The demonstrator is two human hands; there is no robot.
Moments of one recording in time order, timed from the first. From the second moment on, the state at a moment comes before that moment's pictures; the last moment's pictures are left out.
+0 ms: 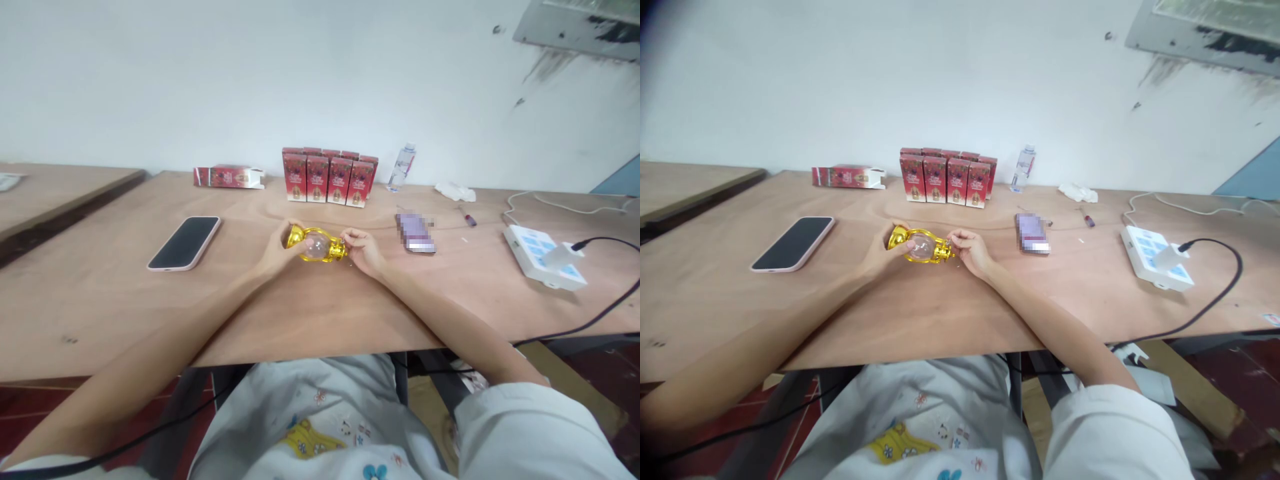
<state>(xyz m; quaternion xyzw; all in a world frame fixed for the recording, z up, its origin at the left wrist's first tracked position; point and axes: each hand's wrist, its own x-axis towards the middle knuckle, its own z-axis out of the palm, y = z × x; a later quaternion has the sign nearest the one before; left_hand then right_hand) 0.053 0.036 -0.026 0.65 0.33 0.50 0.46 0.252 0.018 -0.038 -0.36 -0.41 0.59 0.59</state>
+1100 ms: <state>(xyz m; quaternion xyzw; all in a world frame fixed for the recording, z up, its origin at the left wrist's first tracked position) 0.066 0.029 -0.025 0.43 0.33 0.51 0.67 0.243 0.021 -0.058 -0.45 -0.51 0.41 0.61</state>
